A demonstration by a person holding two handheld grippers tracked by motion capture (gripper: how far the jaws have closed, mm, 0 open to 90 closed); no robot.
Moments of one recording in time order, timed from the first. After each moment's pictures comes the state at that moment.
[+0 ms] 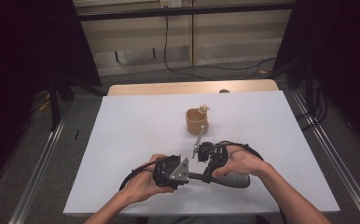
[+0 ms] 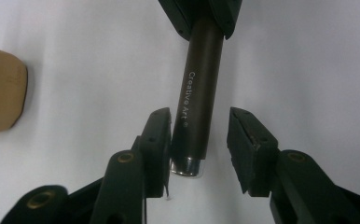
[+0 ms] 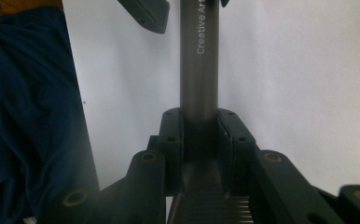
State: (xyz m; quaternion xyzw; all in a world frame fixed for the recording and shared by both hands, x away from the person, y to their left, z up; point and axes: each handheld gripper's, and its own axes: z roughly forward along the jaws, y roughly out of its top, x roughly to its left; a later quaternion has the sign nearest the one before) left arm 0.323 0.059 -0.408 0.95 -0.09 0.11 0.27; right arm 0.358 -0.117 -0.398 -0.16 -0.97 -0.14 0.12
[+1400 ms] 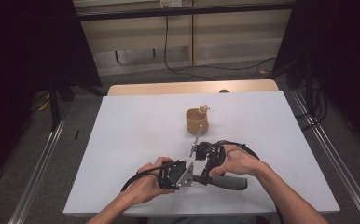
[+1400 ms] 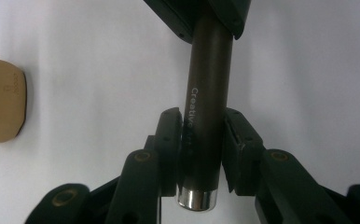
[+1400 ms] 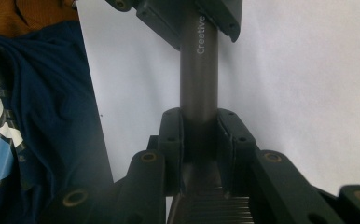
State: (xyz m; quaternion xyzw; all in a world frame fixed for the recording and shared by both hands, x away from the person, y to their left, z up) left arm 0.317 0.048 -0.419 0.95 -0.13 0.15 0.22; right arm 0.362 -0.112 -0.403 -0.18 -0.96 -0.14 0.16
